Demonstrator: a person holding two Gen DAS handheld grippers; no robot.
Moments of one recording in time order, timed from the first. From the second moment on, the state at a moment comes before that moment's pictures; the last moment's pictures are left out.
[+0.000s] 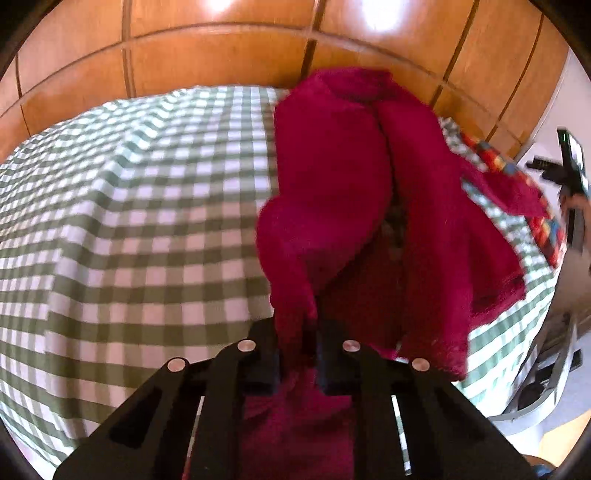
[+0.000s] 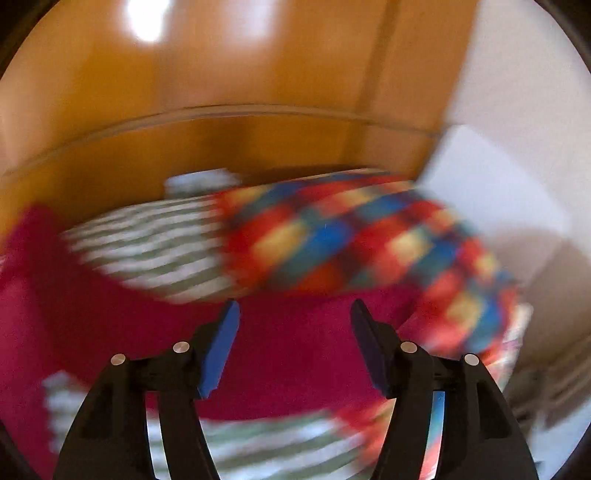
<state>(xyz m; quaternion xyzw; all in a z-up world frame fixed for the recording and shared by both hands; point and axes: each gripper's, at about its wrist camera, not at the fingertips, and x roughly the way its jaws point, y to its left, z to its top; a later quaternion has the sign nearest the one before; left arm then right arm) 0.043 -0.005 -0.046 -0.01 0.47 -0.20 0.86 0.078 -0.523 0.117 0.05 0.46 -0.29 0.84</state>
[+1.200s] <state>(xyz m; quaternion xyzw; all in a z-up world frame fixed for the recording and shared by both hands) 0.125 0.027 0.009 -0.11 0.44 -0.21 0.87 0.034 -0.498 0.119 0.10 0.47 -0.27 0.84</state>
